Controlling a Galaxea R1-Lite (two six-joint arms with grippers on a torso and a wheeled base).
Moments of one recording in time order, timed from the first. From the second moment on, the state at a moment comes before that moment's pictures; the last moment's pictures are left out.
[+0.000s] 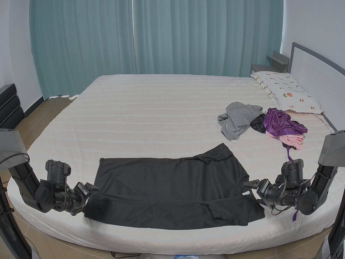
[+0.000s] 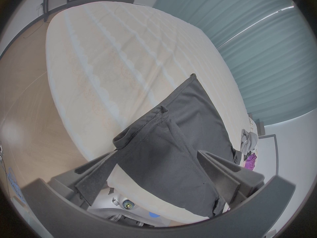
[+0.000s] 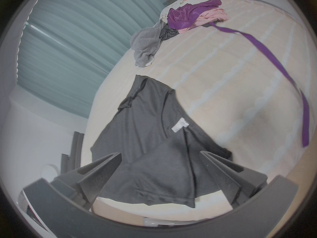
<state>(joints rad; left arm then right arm) -0.01 2.02 -0.40 -0.71 -0.12 -0.94 0.21 2.12 -0.35 -1.05 0.19 0.91</state>
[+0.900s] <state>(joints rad) 0.01 2.37 -1.23 -0.56 -0.11 -0.78 0.19 2.22 -0.27 -1.35 0.24 1.04</state>
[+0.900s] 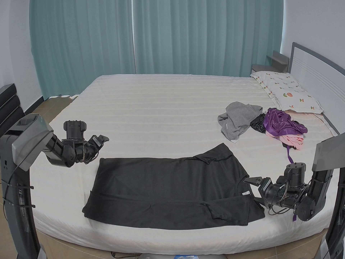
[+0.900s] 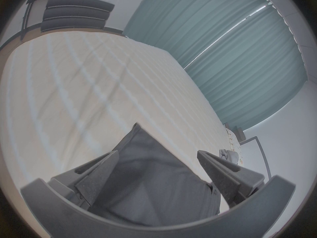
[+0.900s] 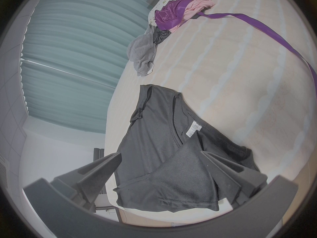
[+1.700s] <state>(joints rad) 0.03 2.66 -1.46 -0.60 -0.07 -0.67 0.21 2.28 -0.24 -1.40 0.24 1.03</state>
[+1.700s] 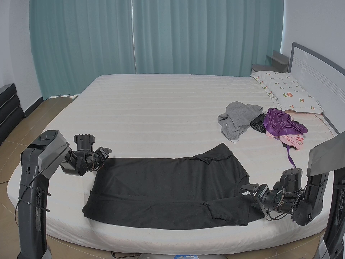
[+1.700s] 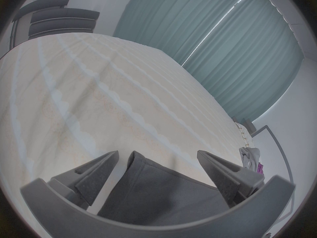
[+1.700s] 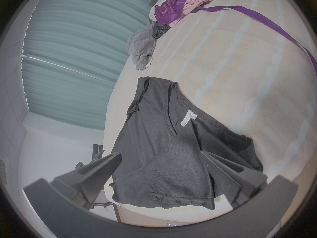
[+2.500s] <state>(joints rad) 0.02 2.63 -1.46 -0.59 0.05 -0.74 0.21 2.28 -0.53 -1.18 0.16 0.83</state>
